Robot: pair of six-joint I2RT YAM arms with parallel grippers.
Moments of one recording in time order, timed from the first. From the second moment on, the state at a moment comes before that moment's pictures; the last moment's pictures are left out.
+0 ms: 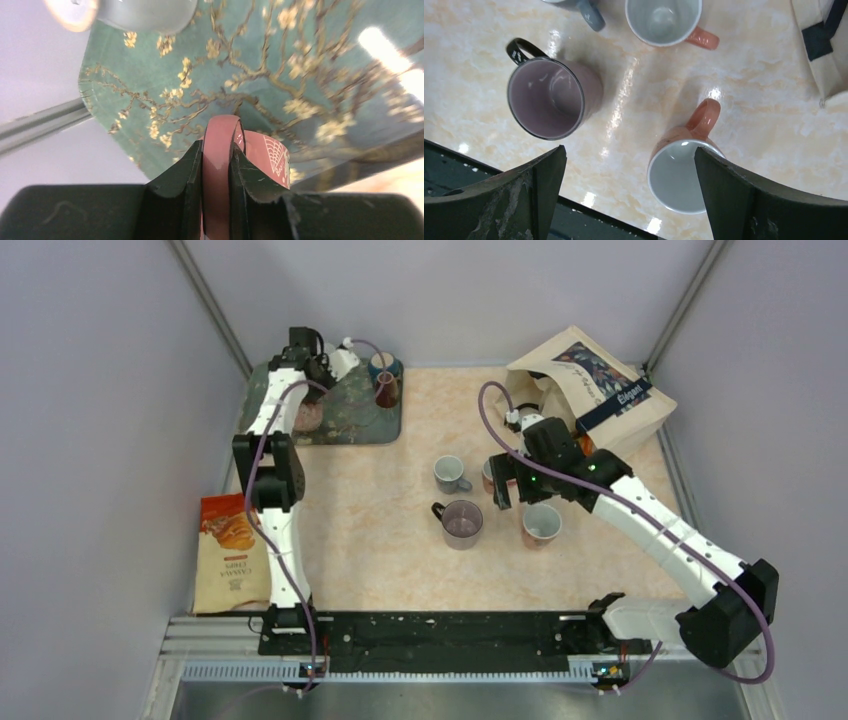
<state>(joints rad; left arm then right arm) 0.01 2.35 2.21 -0.78 -0.03 1.01 0.60 1.22 1.12 -0.83 0.07 0.27</state>
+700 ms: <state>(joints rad) -0.01 1.93 2.01 -0.79 0.56 0.08 0.61 1.37 1.12 -0.01 -0.36 0.49</state>
